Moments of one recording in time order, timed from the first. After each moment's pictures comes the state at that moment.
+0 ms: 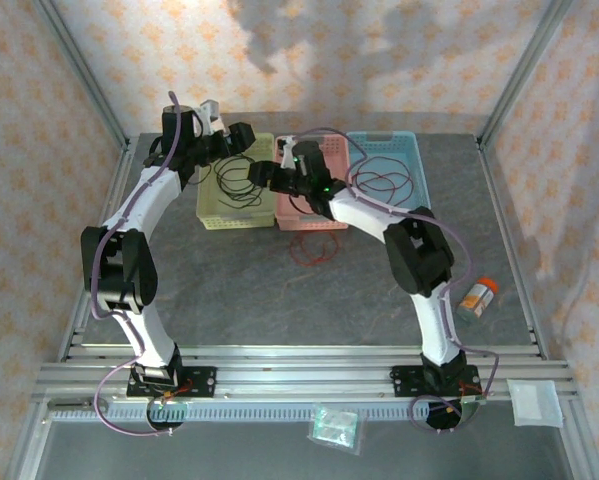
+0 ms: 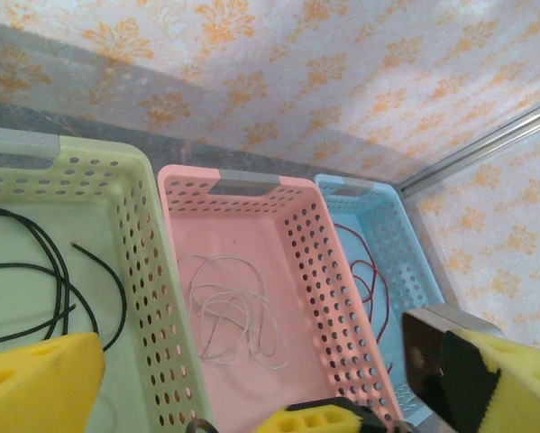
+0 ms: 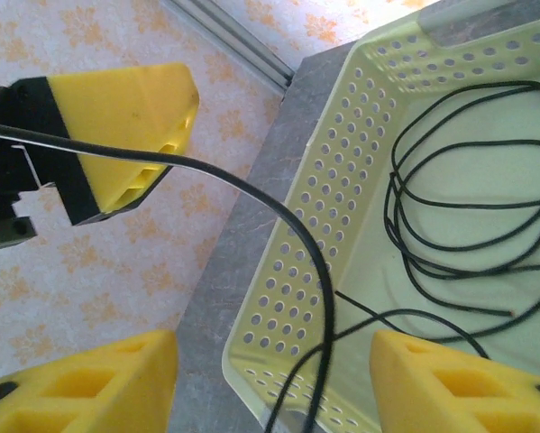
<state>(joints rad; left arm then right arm) -0.03 1.81 1.53 -0.18 0.55 -0.51 0.63 2.16 1.69 0.14 -0.41 0.75</state>
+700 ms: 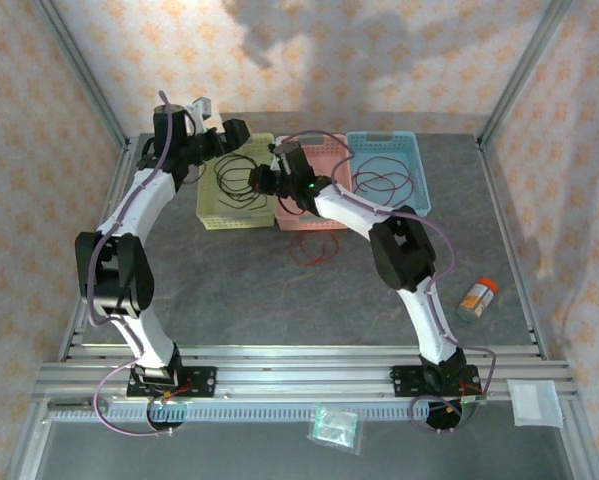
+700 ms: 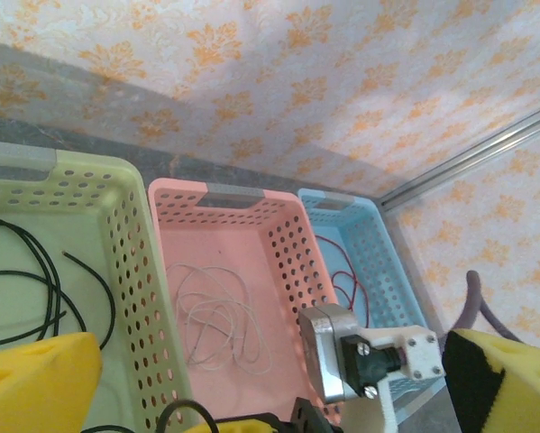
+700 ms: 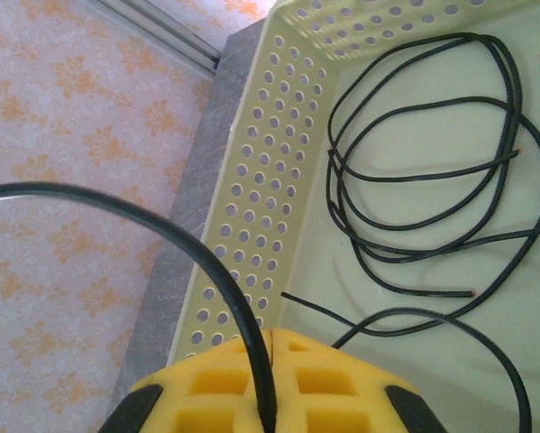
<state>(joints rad) 0.00 1.76 1.49 -0.14 0.60 -0.56 0.66 2.27 1.85 -0.05 -0.29 0.78</state>
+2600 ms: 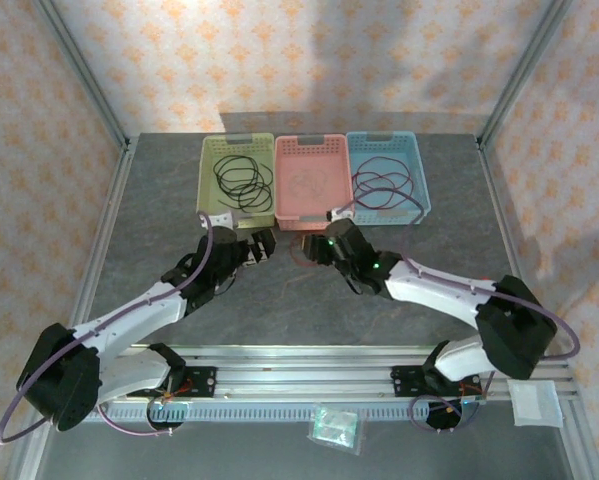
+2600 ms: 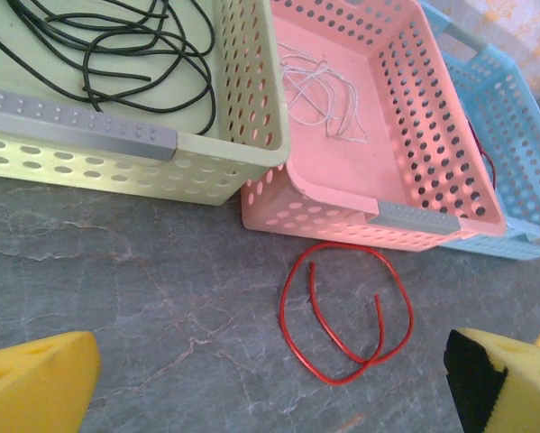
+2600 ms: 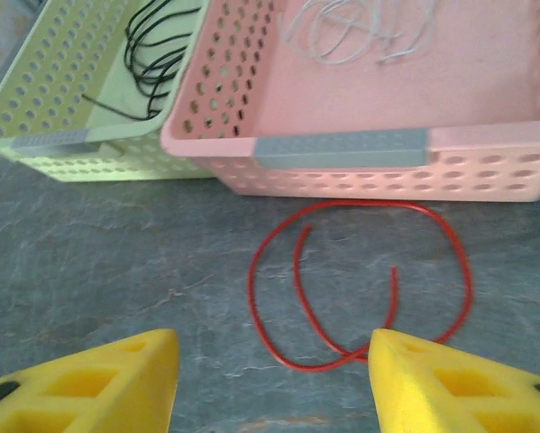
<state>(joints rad) -0.54 1.12 0.56 0.03 -0.19 -0.73 0.81 1.37 0.78 -0.03 0.24 0.62</state>
